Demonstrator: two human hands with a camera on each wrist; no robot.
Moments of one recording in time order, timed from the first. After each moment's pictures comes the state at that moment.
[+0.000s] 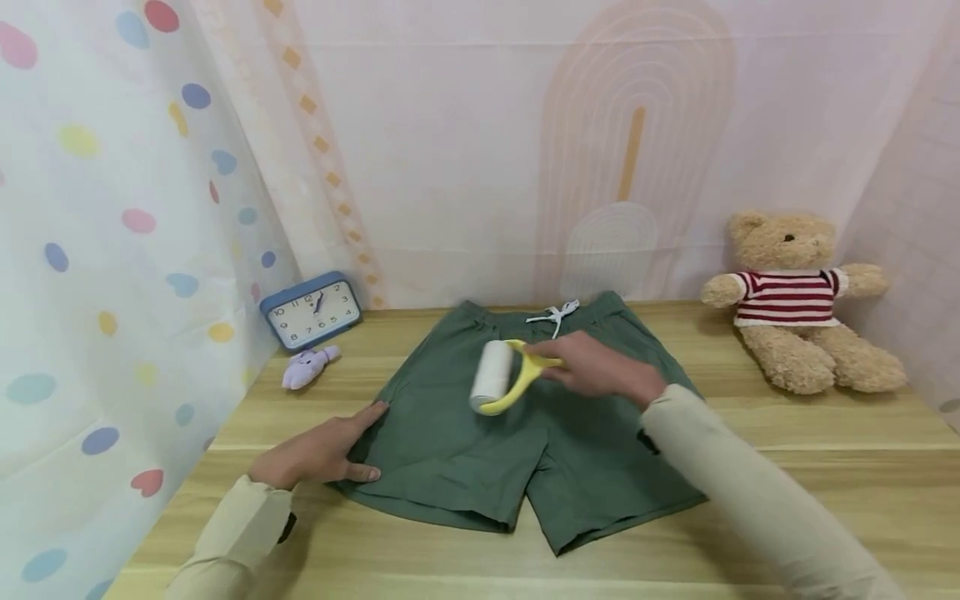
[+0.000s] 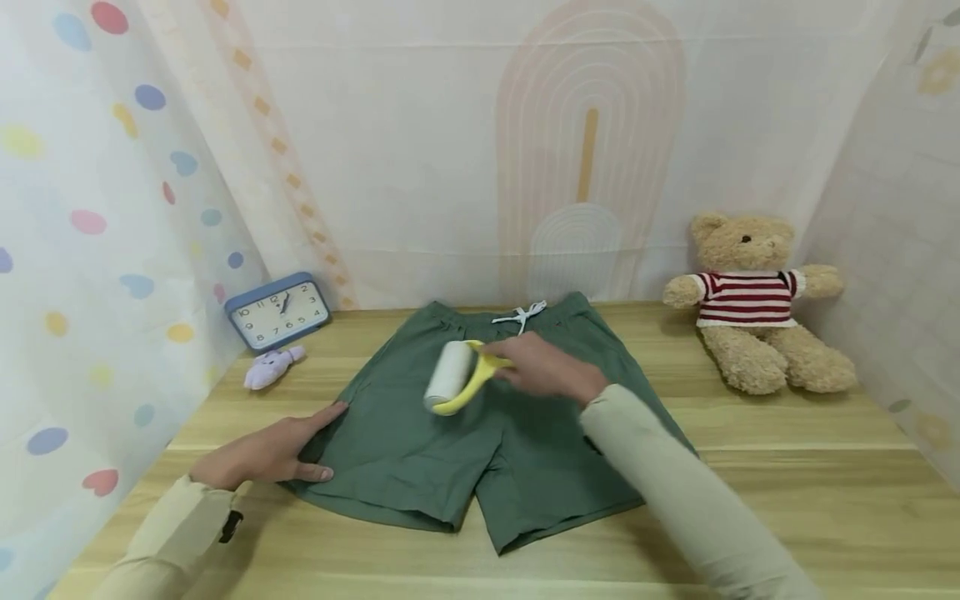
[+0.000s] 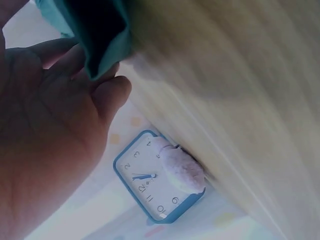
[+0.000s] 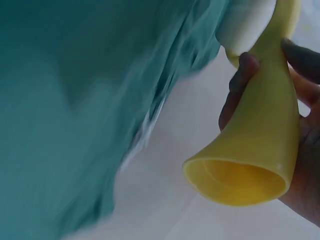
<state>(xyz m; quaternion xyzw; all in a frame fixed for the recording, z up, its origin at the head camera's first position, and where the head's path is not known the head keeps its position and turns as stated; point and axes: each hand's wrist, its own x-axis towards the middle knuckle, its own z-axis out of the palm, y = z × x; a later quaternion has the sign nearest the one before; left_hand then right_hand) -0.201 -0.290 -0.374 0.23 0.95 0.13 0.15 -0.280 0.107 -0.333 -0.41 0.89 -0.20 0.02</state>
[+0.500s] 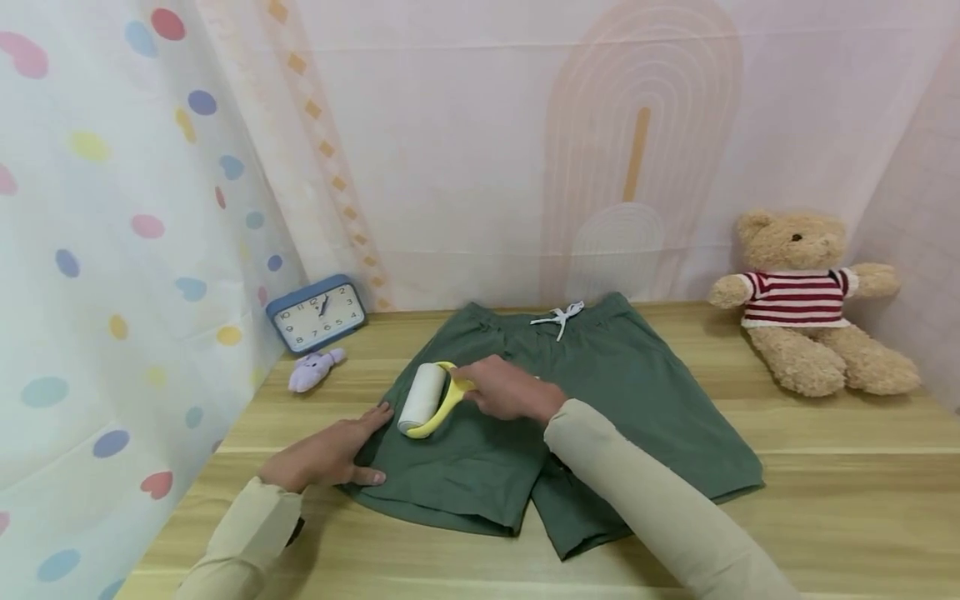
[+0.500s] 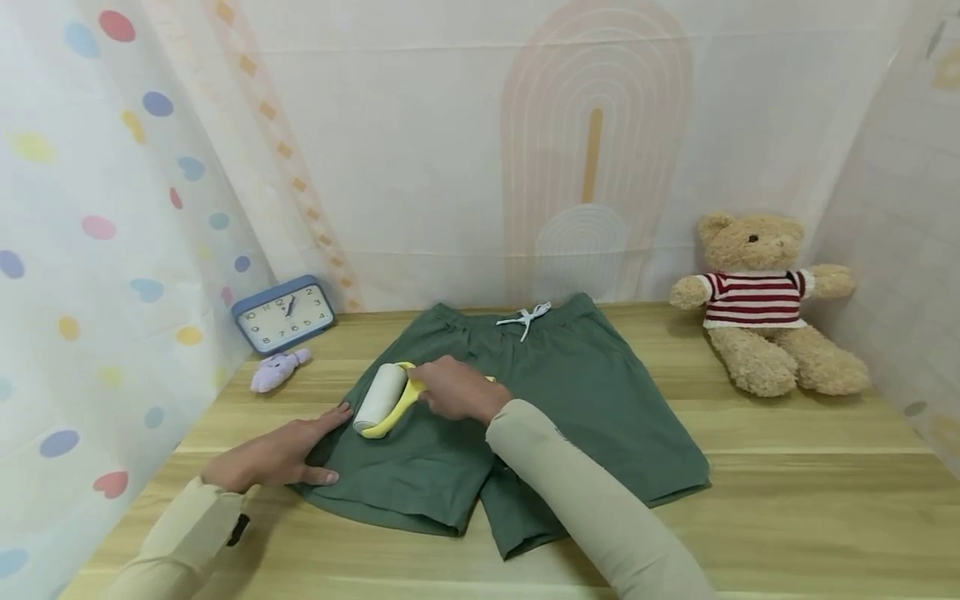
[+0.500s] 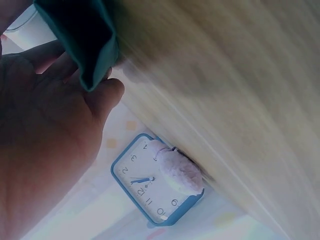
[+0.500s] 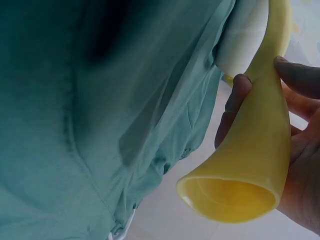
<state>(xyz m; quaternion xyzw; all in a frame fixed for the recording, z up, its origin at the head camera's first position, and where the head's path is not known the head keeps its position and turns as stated) -0.202 -0.287 -0.371 0.21 0.95 0.12 0.17 -0.276 -0.004 -0.354 -0.41 0.89 -0.20 0.07</state>
